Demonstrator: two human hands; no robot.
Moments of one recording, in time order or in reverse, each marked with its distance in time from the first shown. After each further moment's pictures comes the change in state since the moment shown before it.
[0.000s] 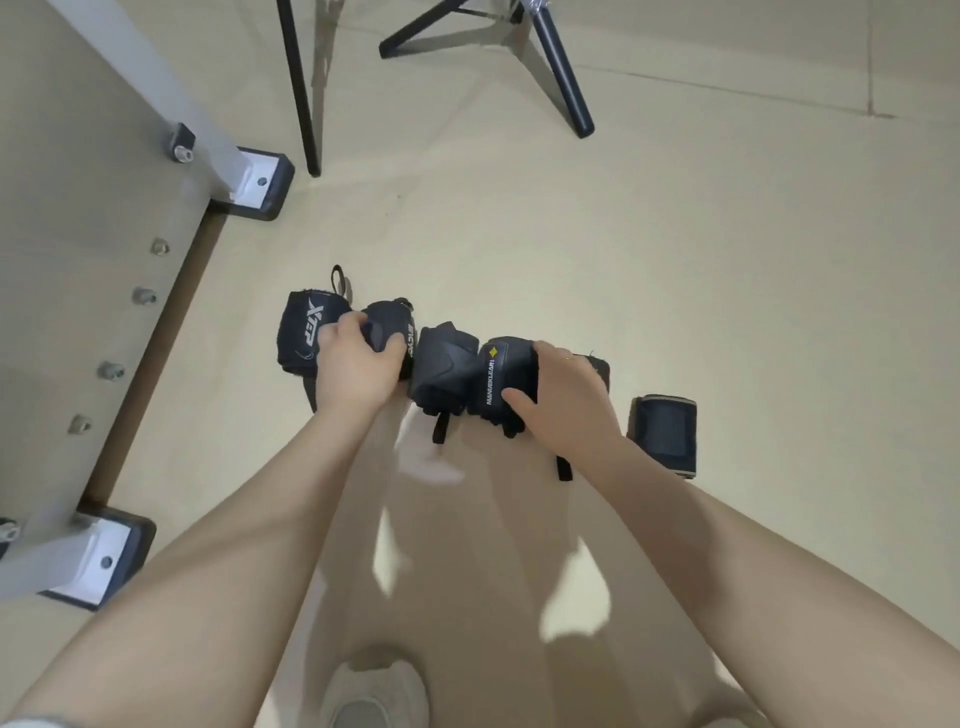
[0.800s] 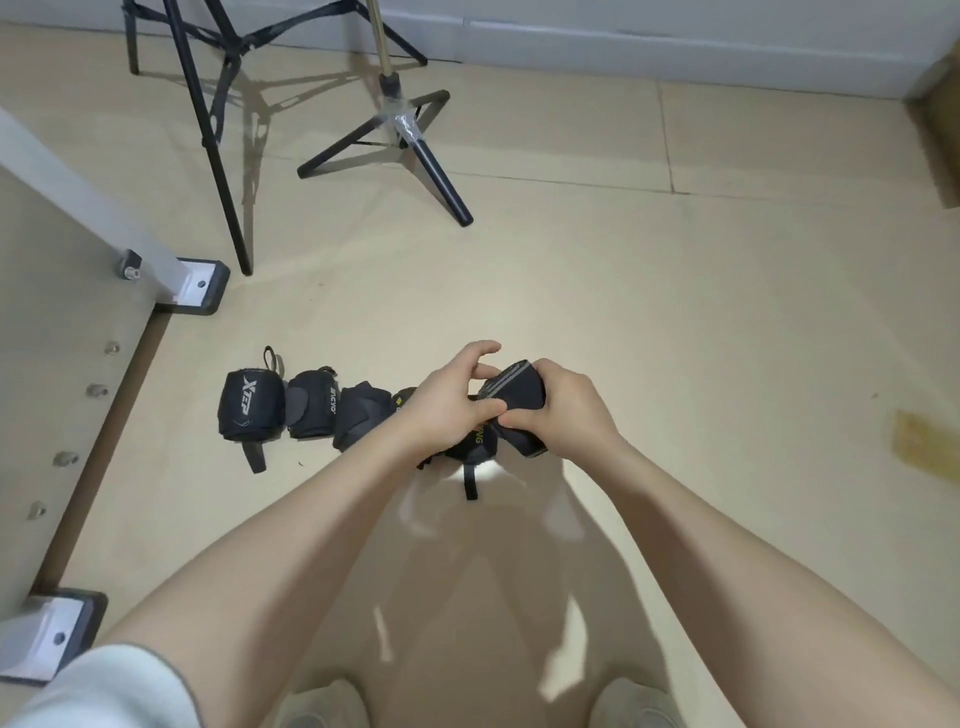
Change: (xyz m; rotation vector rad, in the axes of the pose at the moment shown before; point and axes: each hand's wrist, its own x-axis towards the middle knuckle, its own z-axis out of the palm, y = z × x) left_hand -0.121 0.147 0.010 -0.182 -0.652 0.443; right_hand -0.068 0.052 -0.128 0.407 0.040 0.175
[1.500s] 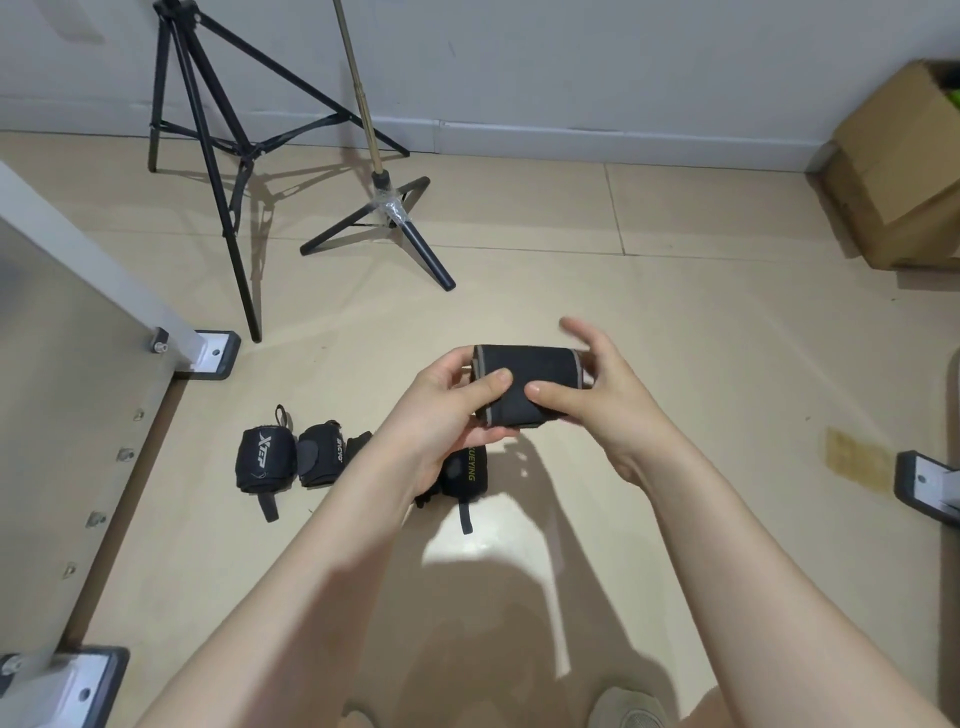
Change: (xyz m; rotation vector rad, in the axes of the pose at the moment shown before) left_hand -0.071 0.100 -0.031 -0.784 -0.023 -0.016; right_hand -0.074 -0.071 -0.090 0.757 0.092 -0.072
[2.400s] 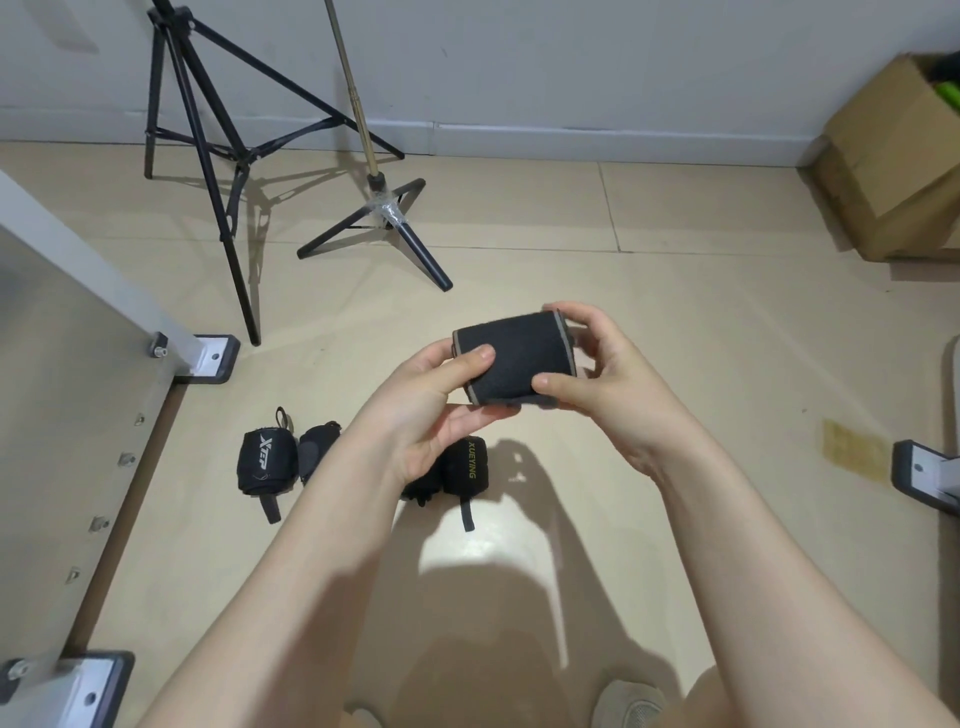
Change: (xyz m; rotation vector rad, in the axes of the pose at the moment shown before) left_hand -0.013 0.019 -0.001 -0.203 0.009 -0.061; right_hand -0.014 -0.019 0.001 -0.014 -0.091 -0.129
